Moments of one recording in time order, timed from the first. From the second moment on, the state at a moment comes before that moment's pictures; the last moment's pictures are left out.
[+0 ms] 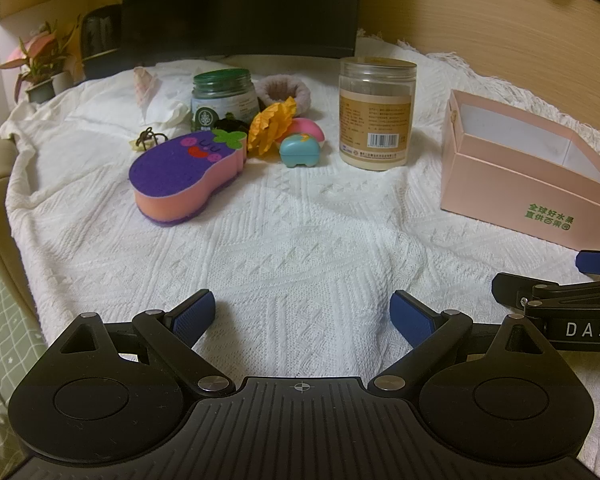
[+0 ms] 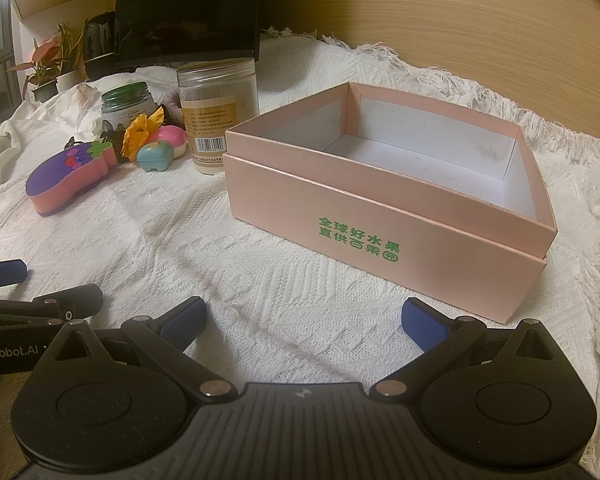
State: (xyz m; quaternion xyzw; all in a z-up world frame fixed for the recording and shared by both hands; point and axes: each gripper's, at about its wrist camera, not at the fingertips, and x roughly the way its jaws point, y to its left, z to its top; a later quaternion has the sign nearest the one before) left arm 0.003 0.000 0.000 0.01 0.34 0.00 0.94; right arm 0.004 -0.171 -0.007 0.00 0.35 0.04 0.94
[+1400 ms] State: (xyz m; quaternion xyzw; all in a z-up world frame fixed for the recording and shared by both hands) left arm 0.007 0.001 0.005 0.00 0.36 -0.01 0.93; right arm 0.001 -0.173 -0.005 0.00 0.35 0.04 0.93
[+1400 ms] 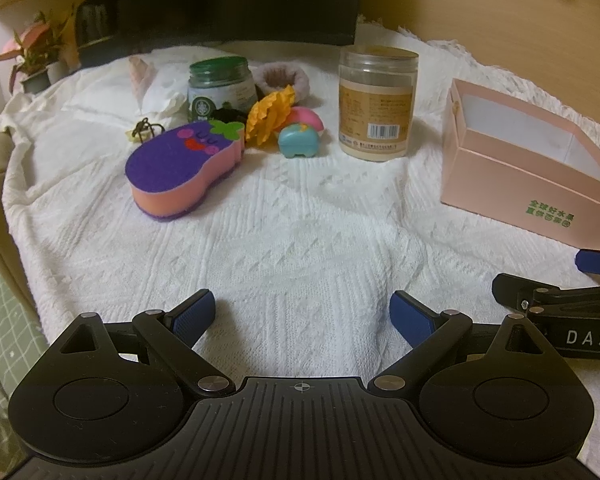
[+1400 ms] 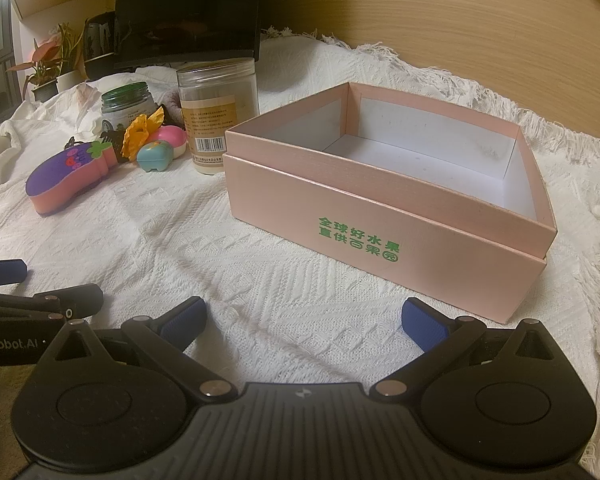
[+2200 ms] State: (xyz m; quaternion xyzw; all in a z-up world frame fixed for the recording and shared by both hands) left arm 0.119 0.114 0.056 0.08 0.39 -0.14 0.91; right arm 0.034 -0.121 0.050 0.01 0.42 0.02 0.91
